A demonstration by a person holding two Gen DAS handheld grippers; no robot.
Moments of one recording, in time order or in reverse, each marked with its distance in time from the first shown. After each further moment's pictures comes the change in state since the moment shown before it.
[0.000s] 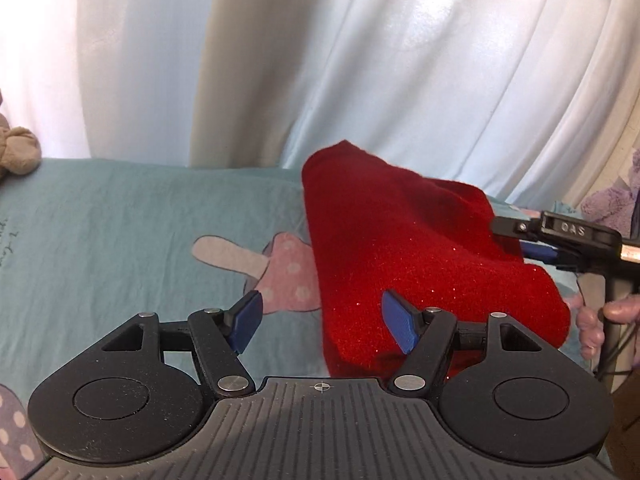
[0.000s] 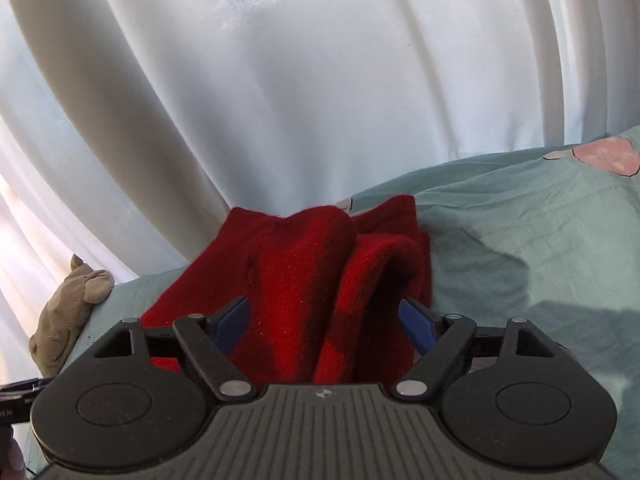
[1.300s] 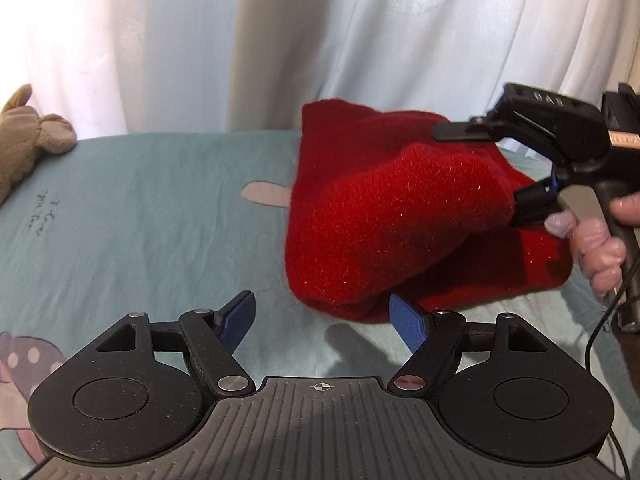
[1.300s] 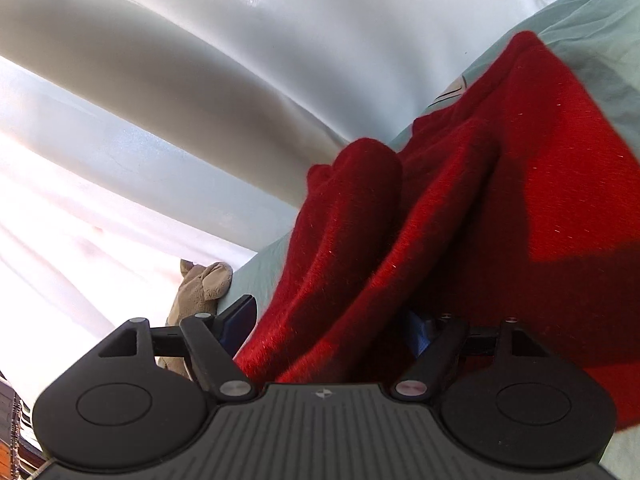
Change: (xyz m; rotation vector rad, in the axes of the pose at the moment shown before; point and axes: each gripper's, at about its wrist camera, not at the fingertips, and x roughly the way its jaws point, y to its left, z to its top) left arm -0.011 0.025 -0.062 0.078 0.035 0.071; right arm 0.045 0.057 -0.046 0.314 0.187 0.353
